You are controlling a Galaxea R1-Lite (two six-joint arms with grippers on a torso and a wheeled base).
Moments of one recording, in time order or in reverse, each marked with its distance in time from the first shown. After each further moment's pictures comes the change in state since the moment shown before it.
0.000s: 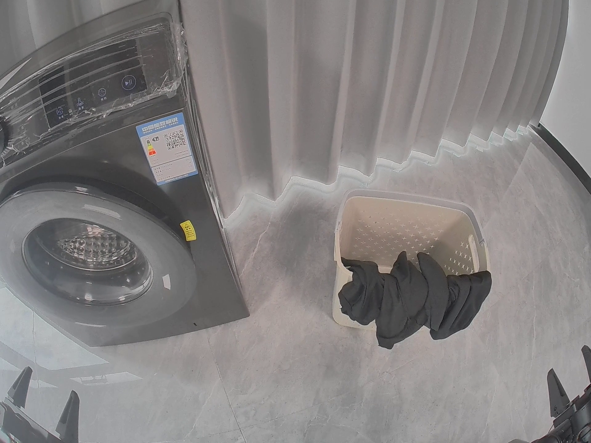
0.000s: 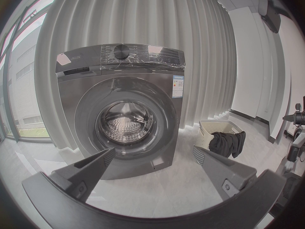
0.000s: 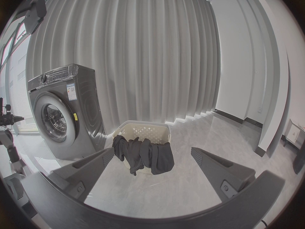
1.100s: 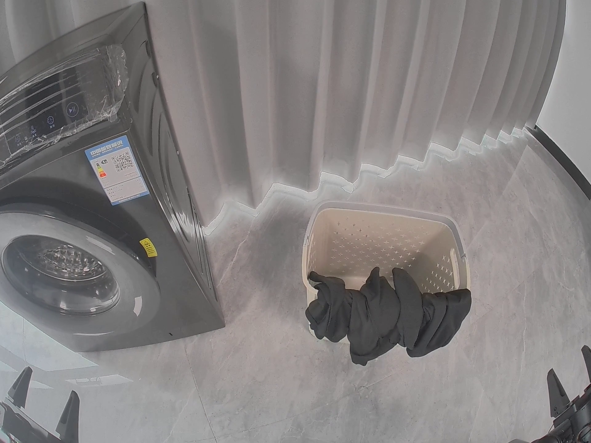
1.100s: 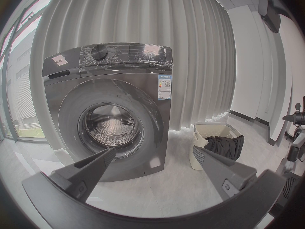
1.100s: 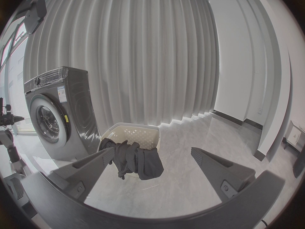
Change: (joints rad) left arm 0.000 0.000 0.000 0.000 0.000 0.000; right arm 0.001 0.000 0.000 0.000 0.000 0.000
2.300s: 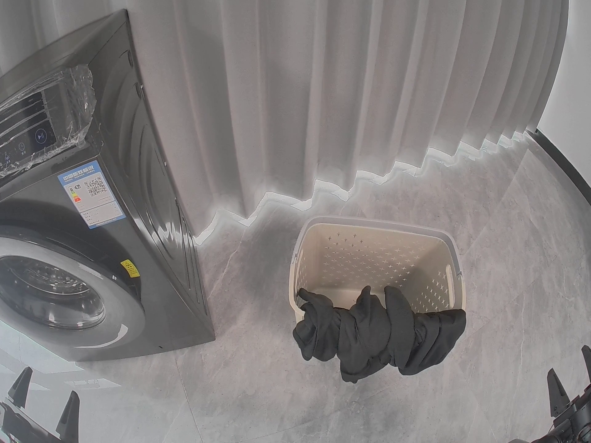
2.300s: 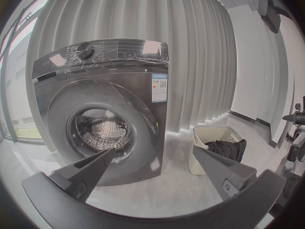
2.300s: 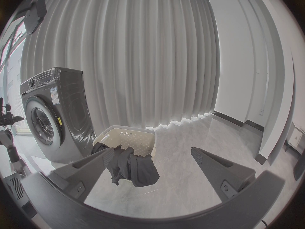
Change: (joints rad) left arm 0.000 0.000 0.000 0.000 0.000 0.000; right arm -0.001 0.000 0.000 0.000 0.000 0.000
